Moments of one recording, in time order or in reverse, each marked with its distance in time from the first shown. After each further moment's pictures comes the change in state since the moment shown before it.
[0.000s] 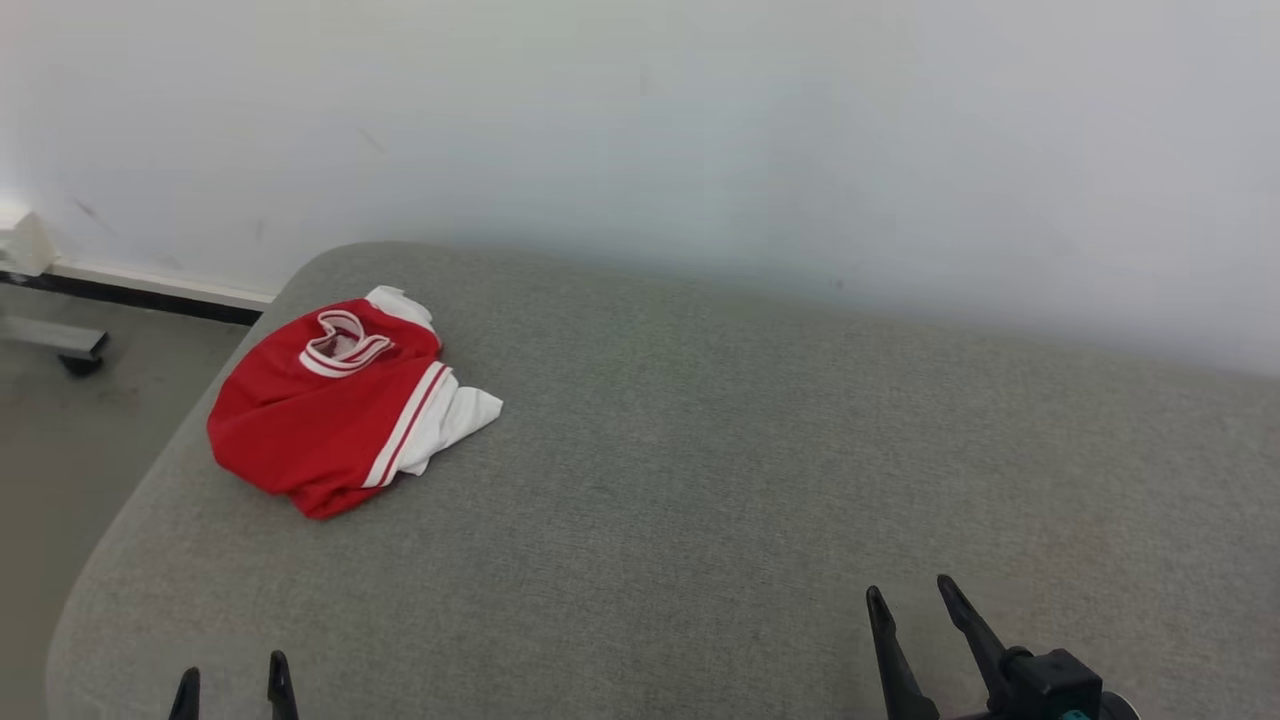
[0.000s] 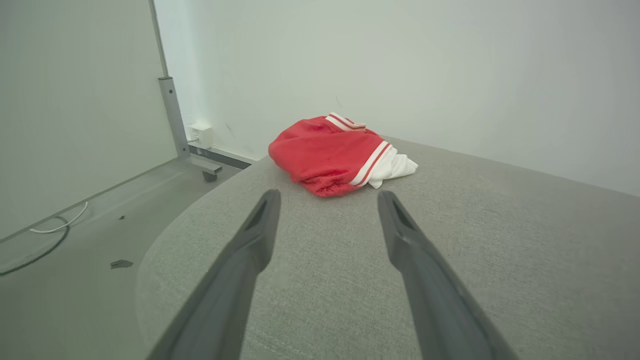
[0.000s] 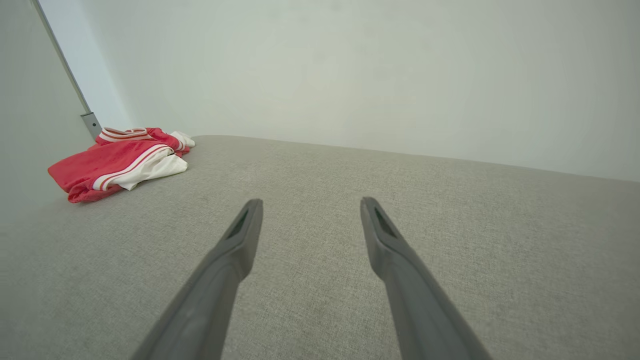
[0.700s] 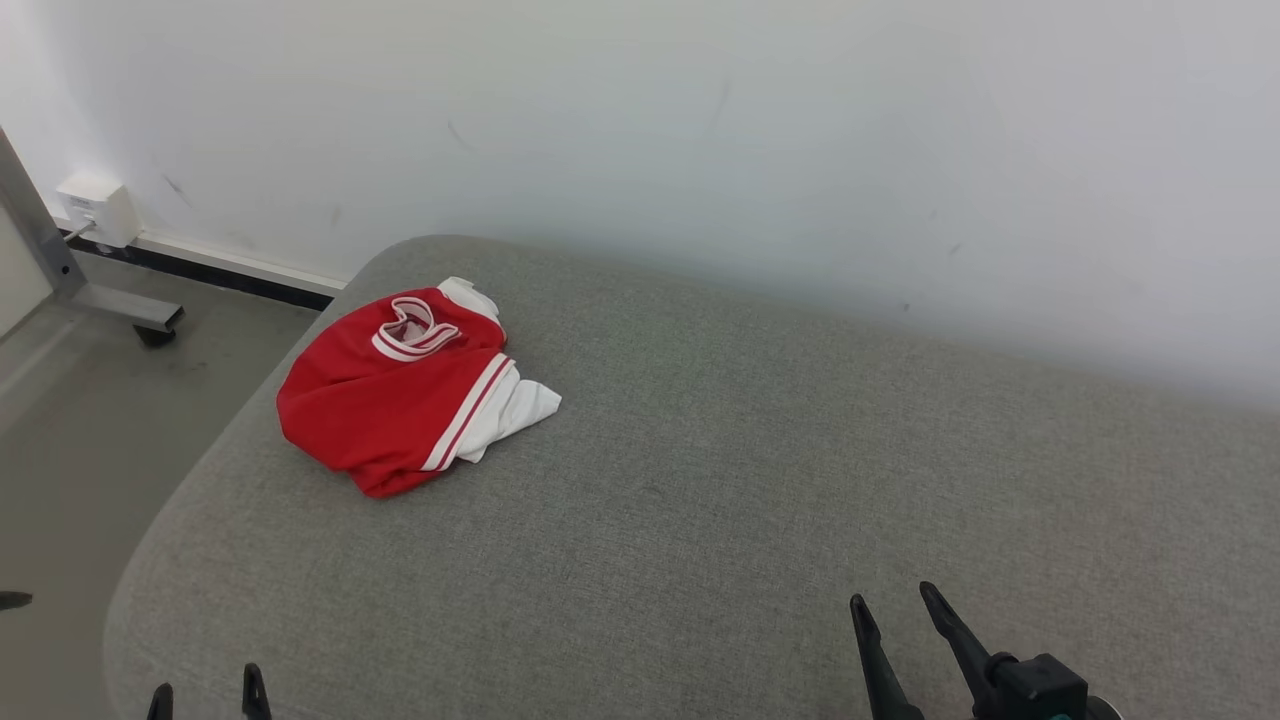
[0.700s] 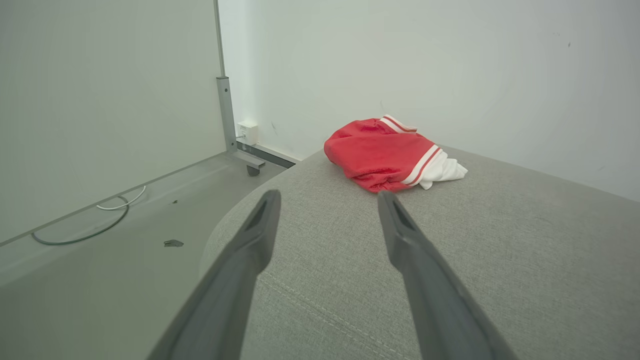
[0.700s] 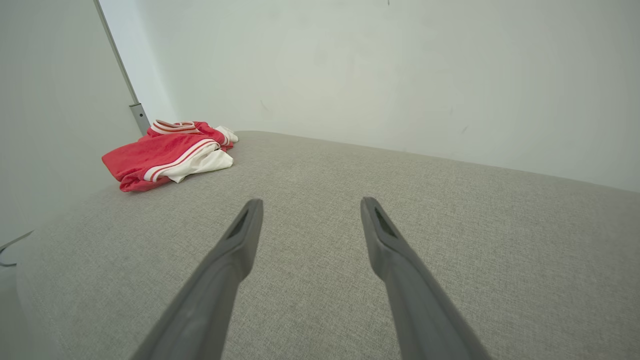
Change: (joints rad) left arm 0.022 -0.003 0.042 -0.012 0.005 0.000 0.000; right arm 0.001 0.001 0.032 0.008 0.017 0.000 0.000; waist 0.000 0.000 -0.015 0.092
